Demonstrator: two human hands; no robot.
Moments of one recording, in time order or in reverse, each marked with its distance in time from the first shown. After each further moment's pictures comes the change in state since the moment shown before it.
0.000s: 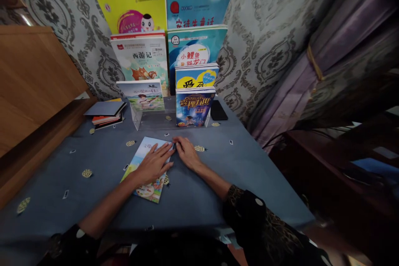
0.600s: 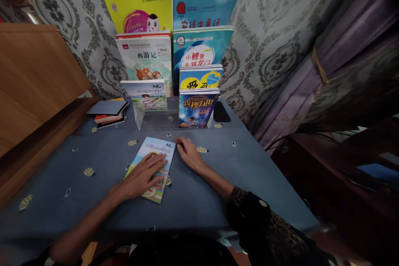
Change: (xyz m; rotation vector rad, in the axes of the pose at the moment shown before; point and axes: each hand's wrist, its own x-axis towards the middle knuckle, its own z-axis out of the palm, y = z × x) left_hand -0.050 -0.005 -0.024 -0.147 -0.029 0.008; right_hand 0.001 -0.002 -0.003 -0.008 -0.040 0.000
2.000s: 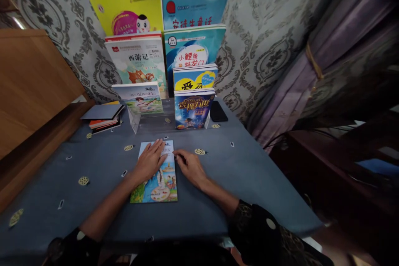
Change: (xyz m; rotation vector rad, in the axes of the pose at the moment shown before) left_hand 0.064 -0.028 0.027 0.264 0.129 -0.161; right_hand -0.029 -0.024 -0.008 0.034 -0.018 0.082
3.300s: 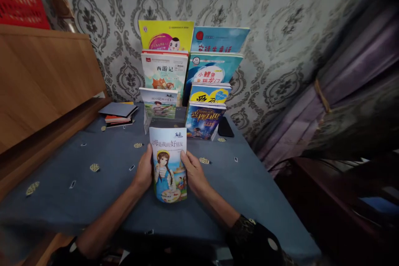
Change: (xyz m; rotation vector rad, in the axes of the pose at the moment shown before) left_hand -0.027 0.041 -0.029 -1.705 0.551 -0.659; right_hand -0.007 -0.056 0.006 0.986 -0.001 0.190
